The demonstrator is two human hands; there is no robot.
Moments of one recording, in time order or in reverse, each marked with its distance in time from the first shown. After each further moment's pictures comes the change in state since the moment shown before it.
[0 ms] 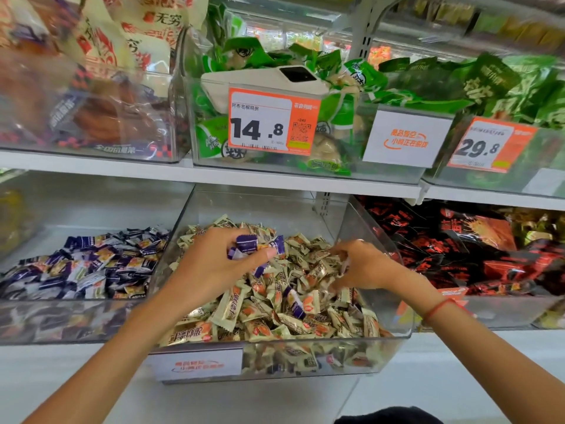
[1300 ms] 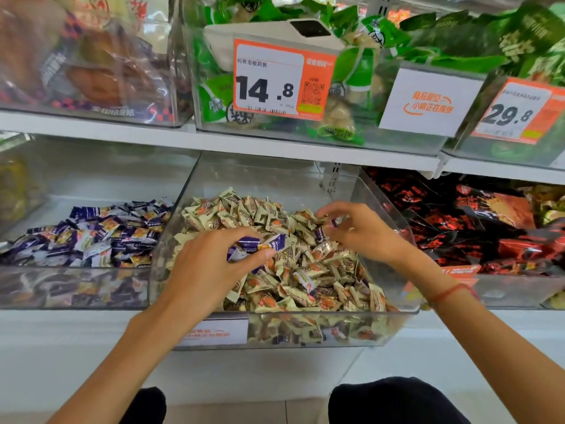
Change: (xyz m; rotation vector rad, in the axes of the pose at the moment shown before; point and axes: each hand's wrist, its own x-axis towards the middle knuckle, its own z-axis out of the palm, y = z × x) left_hand -0.030 -0.013 0.016 0.202 0.105 -0.027; right_hand 0.004 -0.013 0.005 0.457 0.161 -0.214
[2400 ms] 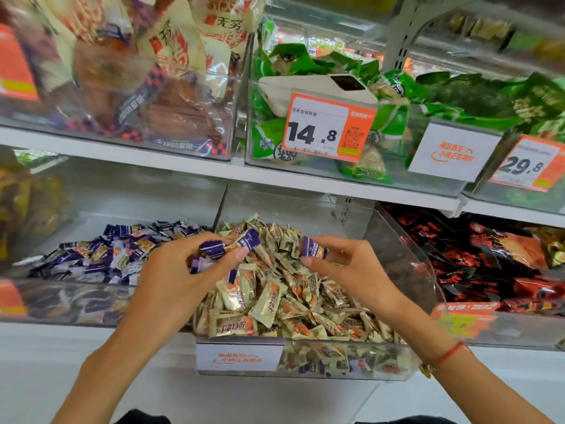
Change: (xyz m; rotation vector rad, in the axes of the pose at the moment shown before) left_hand -0.022 -0.028 -0.063 -0.288 0.255 -0.021; right_hand -0.024 -0.066 0.043 0.363 0.089 -0.020
